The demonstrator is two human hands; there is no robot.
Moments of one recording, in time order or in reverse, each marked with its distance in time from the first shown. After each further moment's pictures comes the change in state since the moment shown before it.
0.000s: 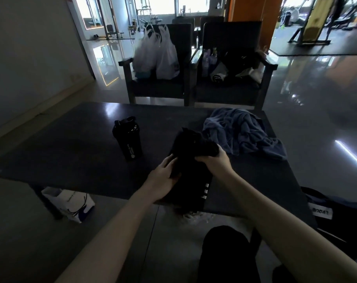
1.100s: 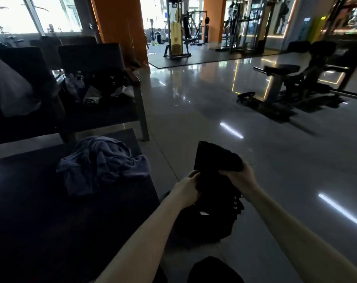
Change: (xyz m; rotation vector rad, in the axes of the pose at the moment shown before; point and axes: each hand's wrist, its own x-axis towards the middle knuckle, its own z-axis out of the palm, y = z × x) left_hand 0.122 0.367 0.269 0.011 -0.514 0.524; right_hand -0.040 0.103 -0.438 -0.078 0.697 0.127
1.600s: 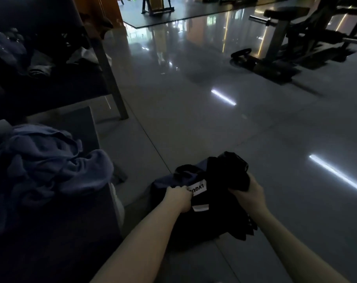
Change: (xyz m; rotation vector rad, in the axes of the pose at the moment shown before) left_hand 0.156 -0.096 0.117 0.695 -0.554 -0.097; right_hand 0.108 0.184 0.030 -0.227 0.017 0.176
